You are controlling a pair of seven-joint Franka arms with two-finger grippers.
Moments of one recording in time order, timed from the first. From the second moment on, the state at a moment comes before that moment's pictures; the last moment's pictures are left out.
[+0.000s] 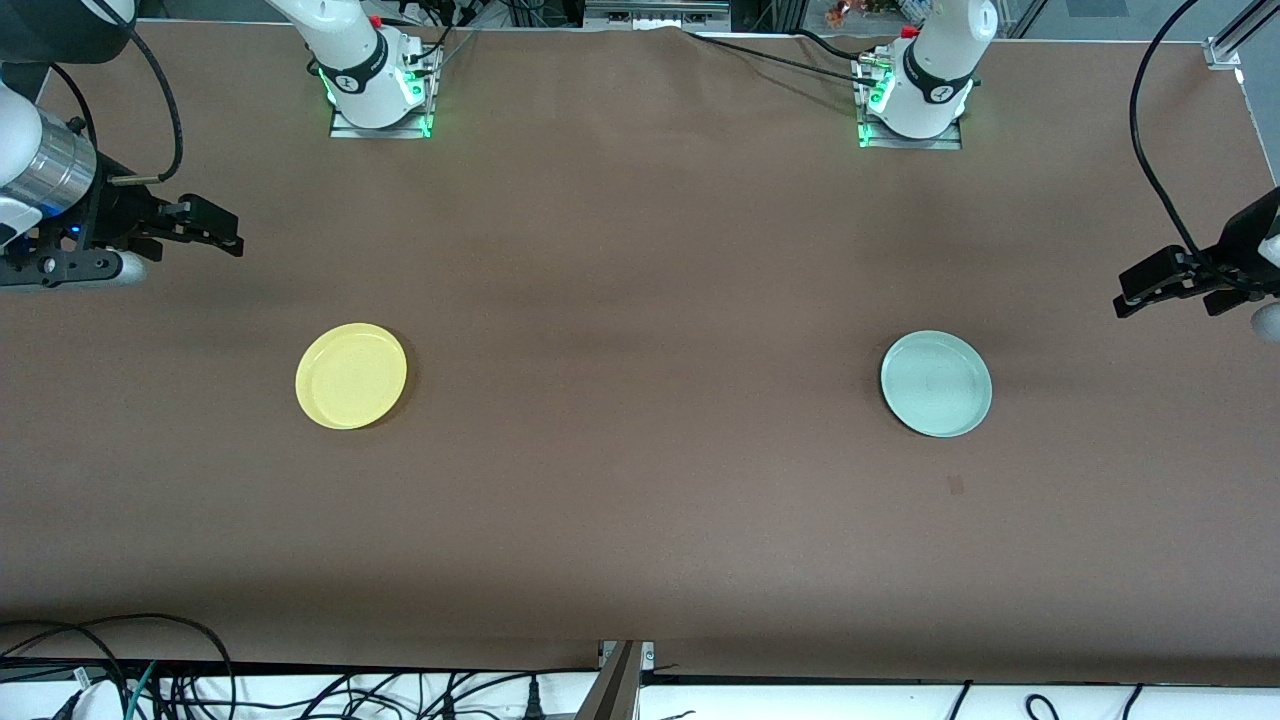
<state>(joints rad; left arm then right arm) 0.16 0.15 -0.15 -1.44 0.02 1.61 -0.05 0.02 0.02 0.04 -1.67 0.03 1.60 0.00</state>
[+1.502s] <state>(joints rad) 0.24 0.16 -0.18 -1.63 -0.03 1.71 -0.04 0.02 0.02 0.03 -1.67 0.03 1.60 0.00</state>
